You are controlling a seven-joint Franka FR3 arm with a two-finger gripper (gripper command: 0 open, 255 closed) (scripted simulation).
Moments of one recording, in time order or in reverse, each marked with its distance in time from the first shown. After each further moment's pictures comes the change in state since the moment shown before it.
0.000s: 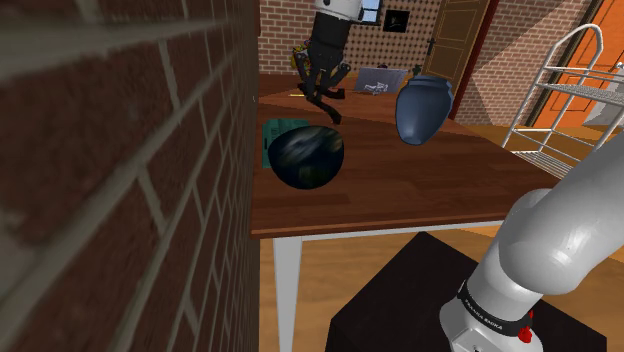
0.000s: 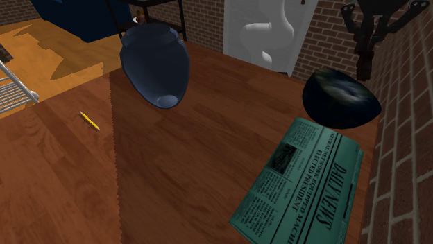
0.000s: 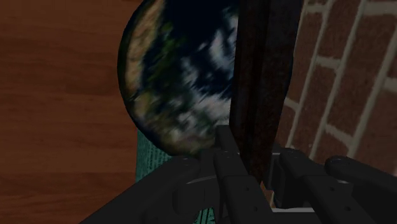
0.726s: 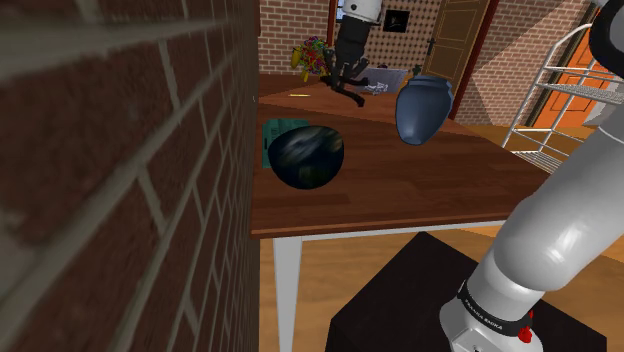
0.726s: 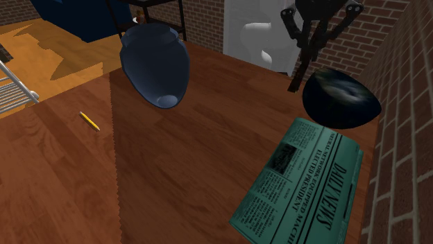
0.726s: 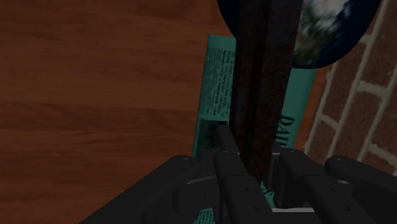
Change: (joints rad) arm -0.097 0.122 -0.161 0.133 -0.006 -0.043 -0.252
